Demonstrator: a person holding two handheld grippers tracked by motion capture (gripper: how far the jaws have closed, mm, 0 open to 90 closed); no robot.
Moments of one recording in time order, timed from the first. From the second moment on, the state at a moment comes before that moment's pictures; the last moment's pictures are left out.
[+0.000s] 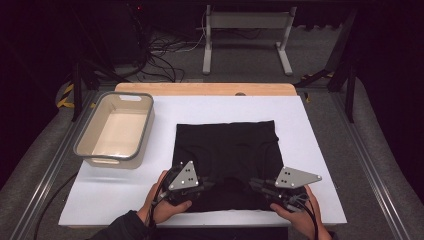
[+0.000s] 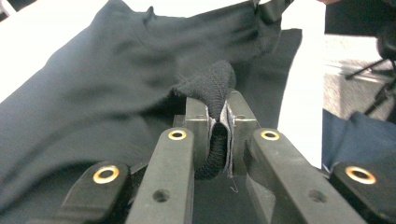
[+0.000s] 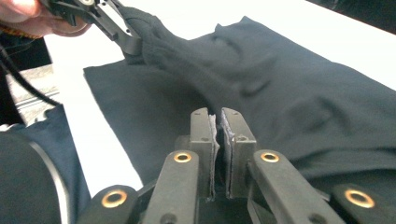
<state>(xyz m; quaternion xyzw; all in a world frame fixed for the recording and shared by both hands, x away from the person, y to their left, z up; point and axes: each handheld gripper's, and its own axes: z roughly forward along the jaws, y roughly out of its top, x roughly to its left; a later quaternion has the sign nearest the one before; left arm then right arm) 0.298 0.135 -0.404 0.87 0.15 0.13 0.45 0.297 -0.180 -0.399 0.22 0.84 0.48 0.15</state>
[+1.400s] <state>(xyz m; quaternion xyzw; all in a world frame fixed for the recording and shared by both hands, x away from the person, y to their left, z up) 0.388 0.179 -0.440 0.85 0.28 0.19 0.40 0.428 -0.247 -0.441 0.44 0.76 0.41 0.23</state>
